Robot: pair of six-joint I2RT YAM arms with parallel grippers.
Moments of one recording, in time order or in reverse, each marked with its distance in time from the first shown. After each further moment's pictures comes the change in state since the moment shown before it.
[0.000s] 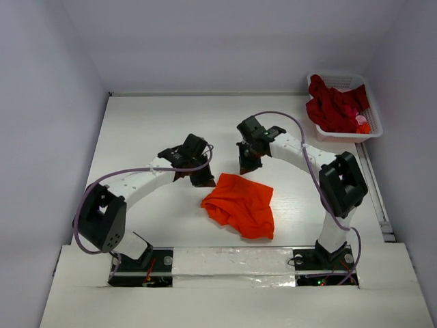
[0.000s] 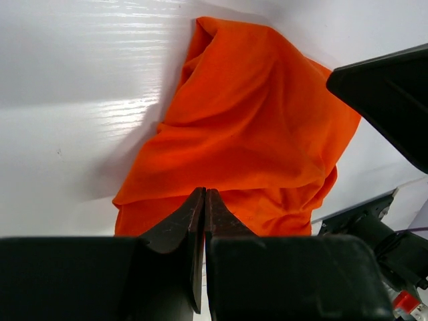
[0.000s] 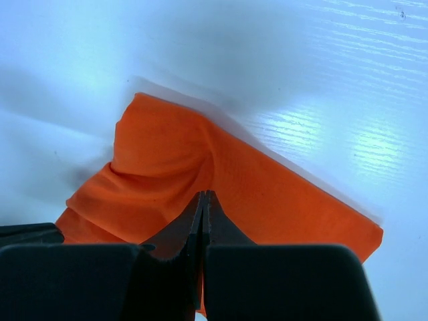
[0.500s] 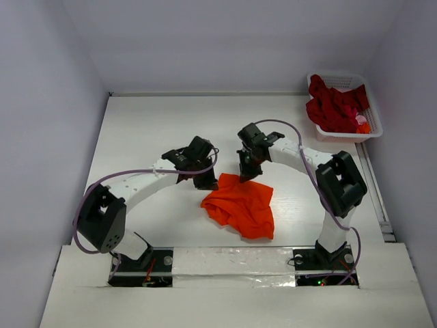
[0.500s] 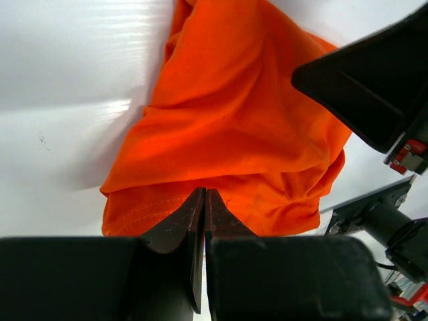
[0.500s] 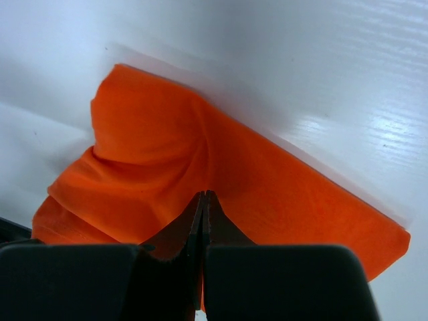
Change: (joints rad) left arm -0.058 0.001 0.024 -0.035 -0.023 0.011; right arm 0.000 0.008 -0.079 0.035 -0.073 0.005
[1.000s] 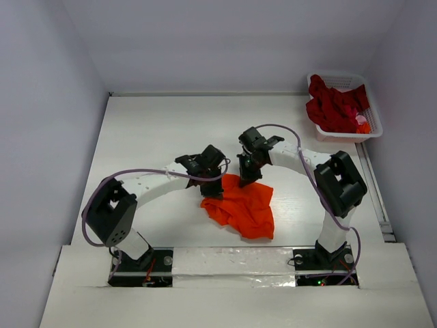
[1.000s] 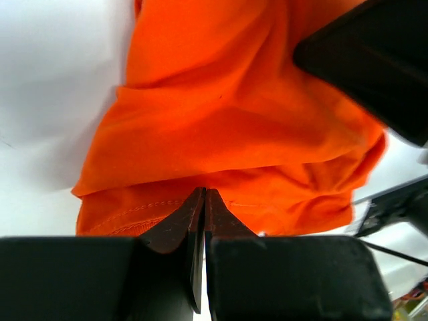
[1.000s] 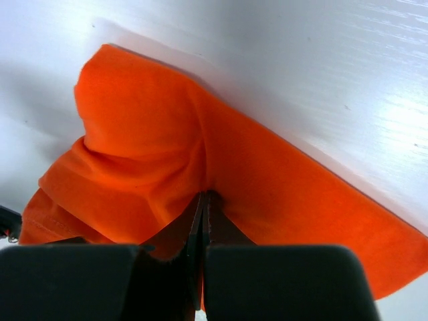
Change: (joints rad) left arm -0.101 0.064 -0.003 0.000 -0.034 0.015; right arm 0.000 0.000 -0.067 0.045 -0.058 0.007
